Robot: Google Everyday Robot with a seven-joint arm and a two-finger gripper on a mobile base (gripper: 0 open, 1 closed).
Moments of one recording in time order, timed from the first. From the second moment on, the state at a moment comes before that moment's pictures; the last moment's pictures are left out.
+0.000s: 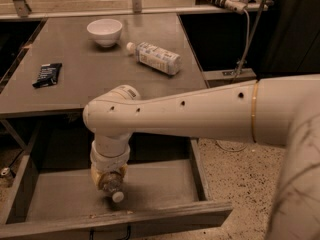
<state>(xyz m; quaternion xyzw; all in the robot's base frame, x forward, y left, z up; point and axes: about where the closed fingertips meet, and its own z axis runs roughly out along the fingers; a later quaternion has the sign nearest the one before) 0.441 0.144 0.652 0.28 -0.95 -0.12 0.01</state>
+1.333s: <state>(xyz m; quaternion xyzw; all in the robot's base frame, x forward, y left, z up) 0.447 0.150 0.610 0.27 -0.95 -0.14 0.01</state>
